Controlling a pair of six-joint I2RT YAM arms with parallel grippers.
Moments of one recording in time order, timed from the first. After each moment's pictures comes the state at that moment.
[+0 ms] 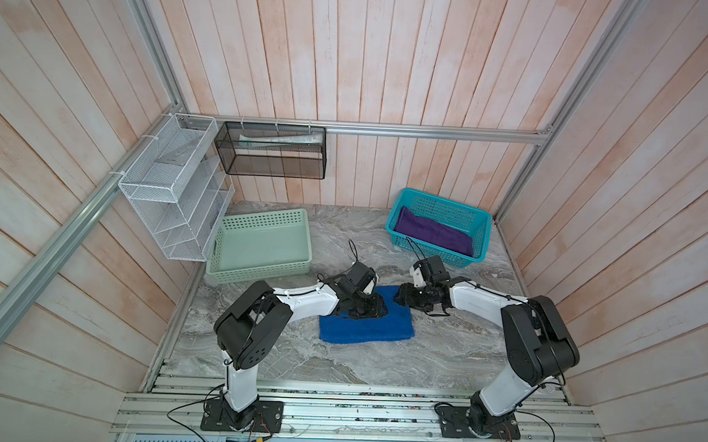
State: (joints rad) left arm -0.76 1.88 1.09 -0.15 0.39 -0.72; right arm 0.42 1.70 0.91 -0.30 -0.28 0.52
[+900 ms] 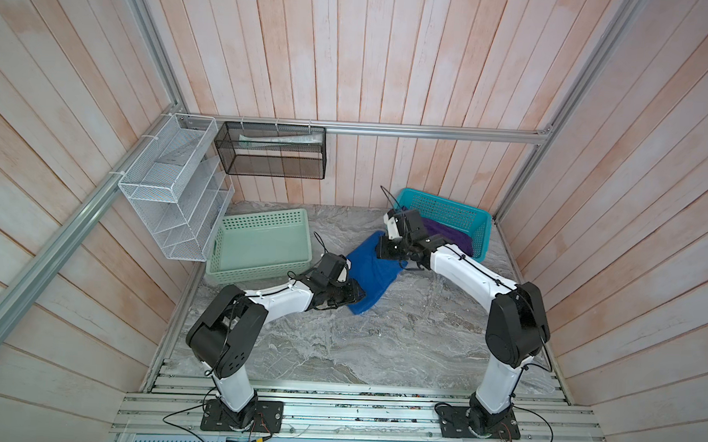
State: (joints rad) left arm -0.59 1.71 0.99 -0.09 0.37 -0.72; right arm 0.51 1.88 1.62 -0.44 -0.13 0.39
